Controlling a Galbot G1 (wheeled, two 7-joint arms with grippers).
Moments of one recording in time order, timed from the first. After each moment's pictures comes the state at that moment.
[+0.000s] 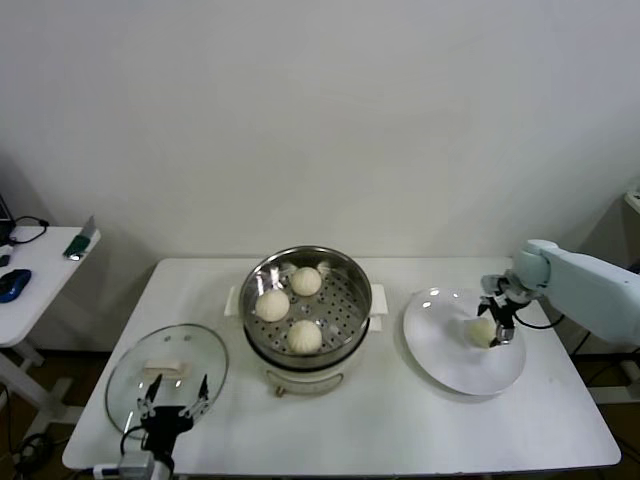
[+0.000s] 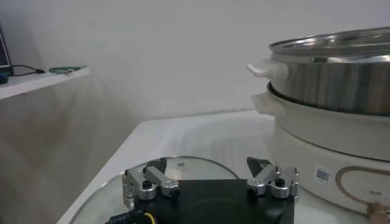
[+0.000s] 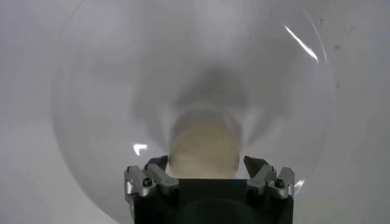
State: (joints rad) left arm 1.68 -1.49 -0.69 -1.96 -0.03 0.07 0.02; right arm 0.22 0.81 -1.32 0.82 0.20 -0.01 -0.98
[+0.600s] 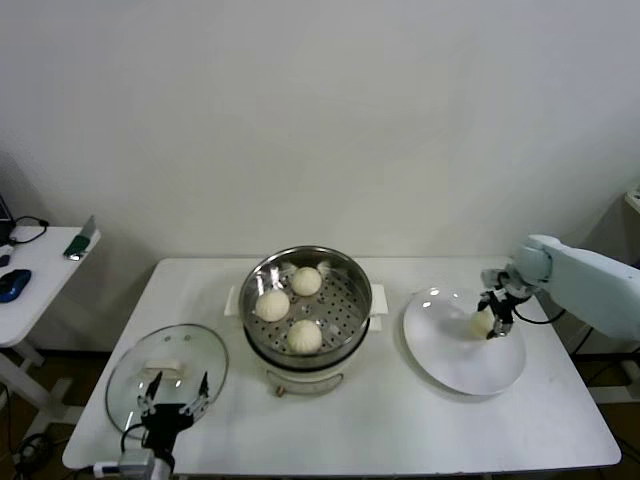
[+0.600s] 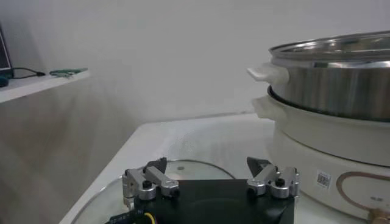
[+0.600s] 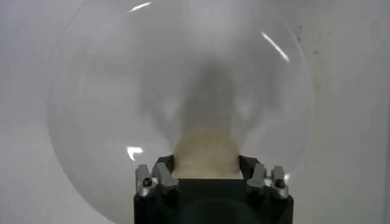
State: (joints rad) left arm 1.67 -1.49 -0.68 -1.96 -0.03 0.08 0.02; right arm 0.35 0.78 -1.40 0.90 0.27 -0.05 -0.98
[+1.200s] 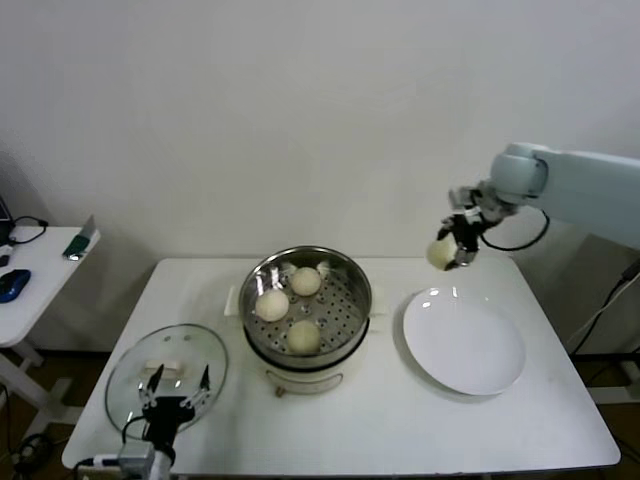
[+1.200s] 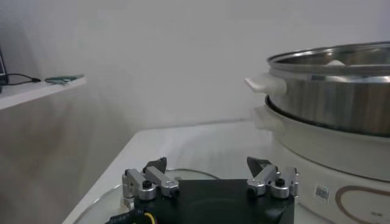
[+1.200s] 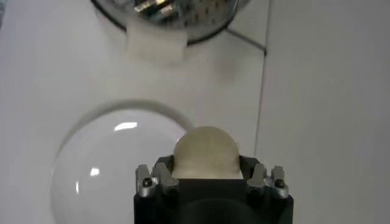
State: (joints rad) left arm 1.65 -1.48 -0.68 -1.98 -0.05 0.09 0.03; right arm 0.96 0.90 -1.76 1.32 0.68 -0.22 -0.91
